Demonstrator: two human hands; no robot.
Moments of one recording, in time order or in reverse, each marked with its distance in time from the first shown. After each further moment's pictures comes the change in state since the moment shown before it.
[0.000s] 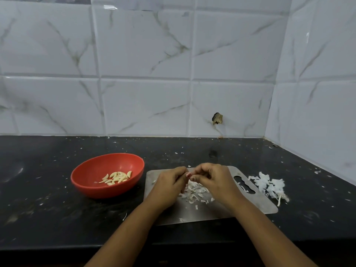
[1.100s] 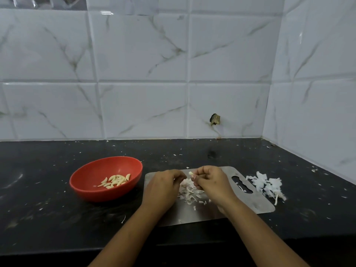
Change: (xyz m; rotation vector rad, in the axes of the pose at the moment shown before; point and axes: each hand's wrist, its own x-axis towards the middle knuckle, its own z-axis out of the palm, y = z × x) left_hand -0.001 0.002 -0.002 0.411 0.122 -0.009; right_hand -0.001 -0.004 0.013 0.219 0.149 0.326
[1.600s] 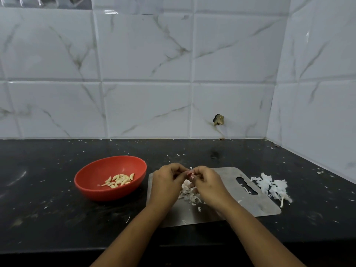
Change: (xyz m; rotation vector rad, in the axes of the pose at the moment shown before) left_hand 0.002 0.009 -0.003 -0.454 0.135 -0.152; right_hand 0.000 -0.001 0.016 -0.159 -0.093 -0.077
